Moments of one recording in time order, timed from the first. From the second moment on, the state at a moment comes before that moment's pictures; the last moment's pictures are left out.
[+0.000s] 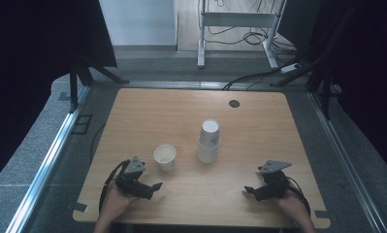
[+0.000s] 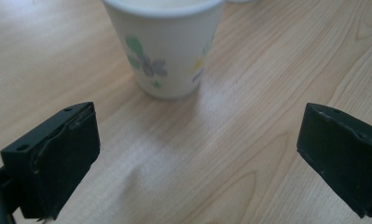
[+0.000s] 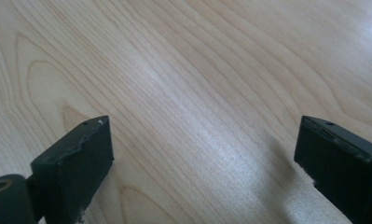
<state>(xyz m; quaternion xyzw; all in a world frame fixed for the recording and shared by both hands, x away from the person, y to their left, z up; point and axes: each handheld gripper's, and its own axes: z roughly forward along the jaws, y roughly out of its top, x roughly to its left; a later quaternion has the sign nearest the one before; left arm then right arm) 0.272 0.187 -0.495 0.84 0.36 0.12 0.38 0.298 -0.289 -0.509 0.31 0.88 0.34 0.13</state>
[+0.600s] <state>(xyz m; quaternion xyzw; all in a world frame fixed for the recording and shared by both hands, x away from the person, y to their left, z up) 0.273 0.181 -0.521 0.85 0.38 0.12 0.33 0.297 -0.288 -0.518 0.32 0.87 0.35 0.13</state>
